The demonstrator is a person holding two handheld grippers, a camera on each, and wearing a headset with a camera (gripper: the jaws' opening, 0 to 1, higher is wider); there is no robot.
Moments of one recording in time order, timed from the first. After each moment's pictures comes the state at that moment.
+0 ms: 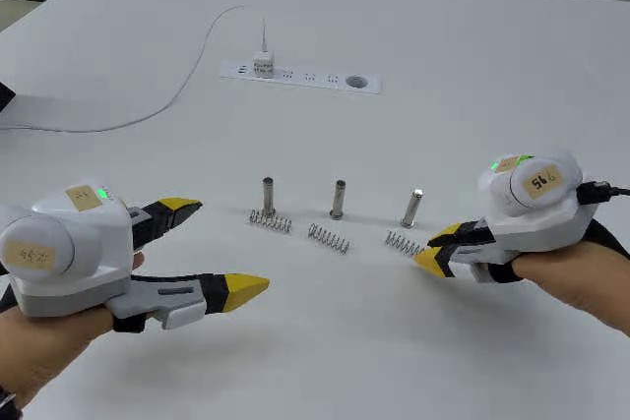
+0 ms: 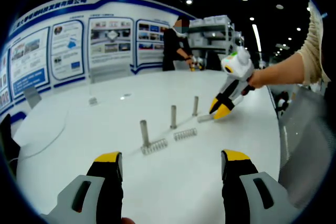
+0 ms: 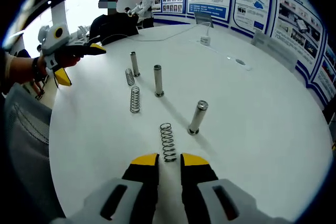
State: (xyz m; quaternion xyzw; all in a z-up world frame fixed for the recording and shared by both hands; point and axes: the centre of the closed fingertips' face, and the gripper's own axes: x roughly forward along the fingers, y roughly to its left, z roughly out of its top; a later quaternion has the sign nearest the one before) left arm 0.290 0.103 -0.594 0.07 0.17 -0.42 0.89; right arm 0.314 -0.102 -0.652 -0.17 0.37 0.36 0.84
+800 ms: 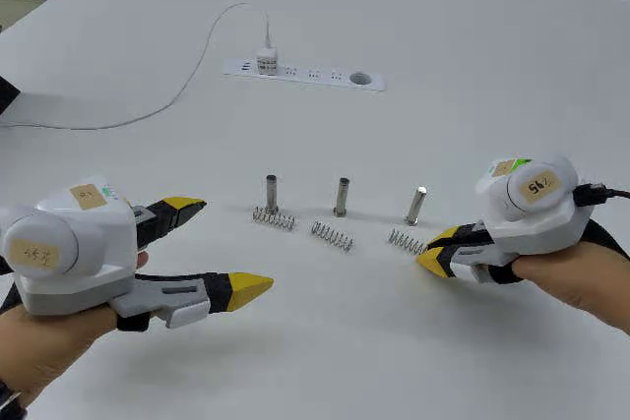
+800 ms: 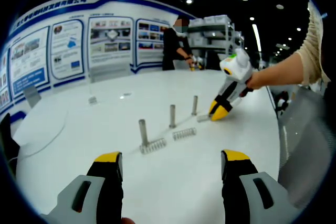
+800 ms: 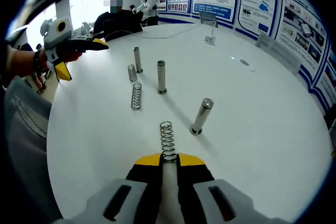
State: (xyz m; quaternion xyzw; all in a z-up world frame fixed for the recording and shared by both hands) left arm 0.289 0.101 -0.595 0.07 0.17 -0.42 0.89; right arm 0.313 -0.099 -0.656 -0.19 0.37 0.37 0.83
